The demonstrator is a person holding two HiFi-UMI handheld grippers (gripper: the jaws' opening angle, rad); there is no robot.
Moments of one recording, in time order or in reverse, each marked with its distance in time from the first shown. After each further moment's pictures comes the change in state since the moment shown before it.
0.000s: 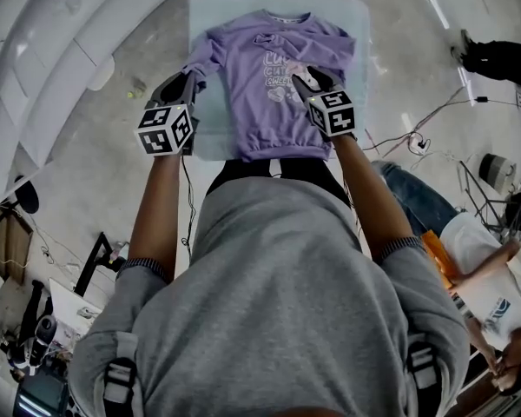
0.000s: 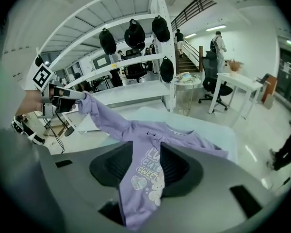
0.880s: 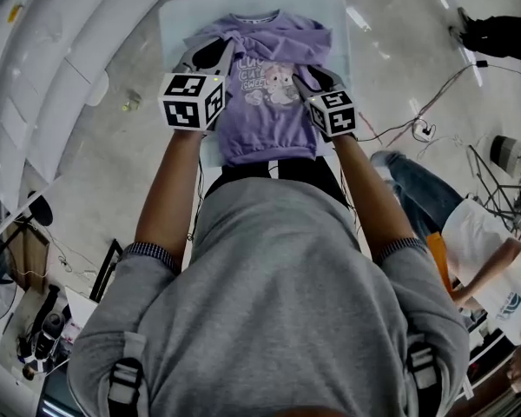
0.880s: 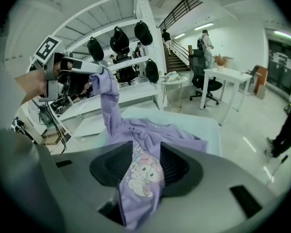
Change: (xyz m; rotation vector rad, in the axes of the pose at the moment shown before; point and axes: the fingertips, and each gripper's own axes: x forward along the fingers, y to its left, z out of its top) left arm 0.100 -0.173 0.079 0.171 -0.031 -0.225; right arm -0.032 -0.074 -0.031 0.090 -0.028 -0.033
